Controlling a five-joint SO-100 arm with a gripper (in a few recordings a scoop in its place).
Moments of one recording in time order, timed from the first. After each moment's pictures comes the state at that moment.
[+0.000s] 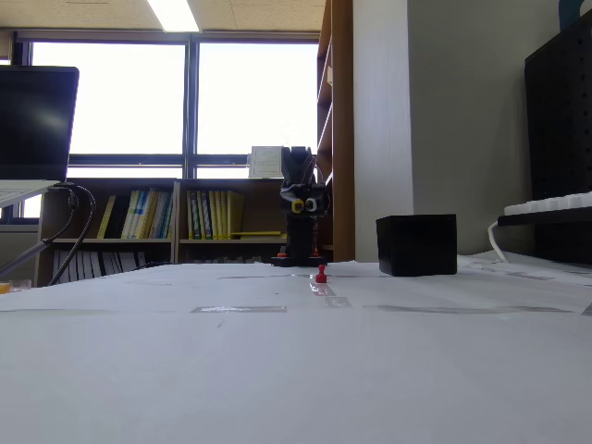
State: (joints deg) arm 2.6 64.9 1.6 -49.2 -92.2
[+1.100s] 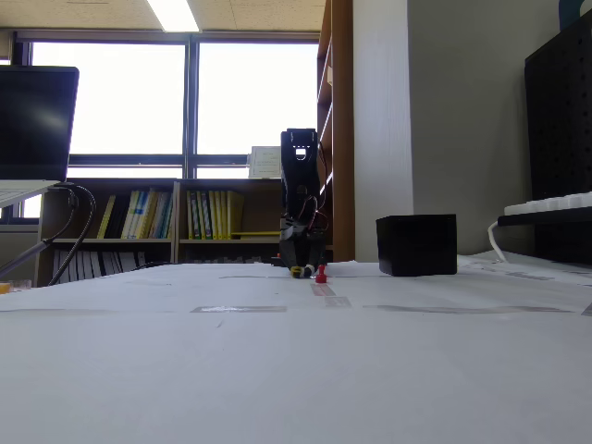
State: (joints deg) arm 2.1 113.3 13.4 -72.6 -91.5
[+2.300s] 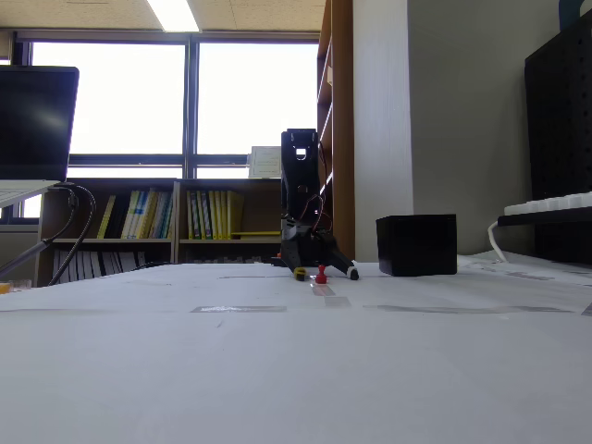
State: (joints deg) arm 0.6 116.4 24.4 -65.0 -96.2
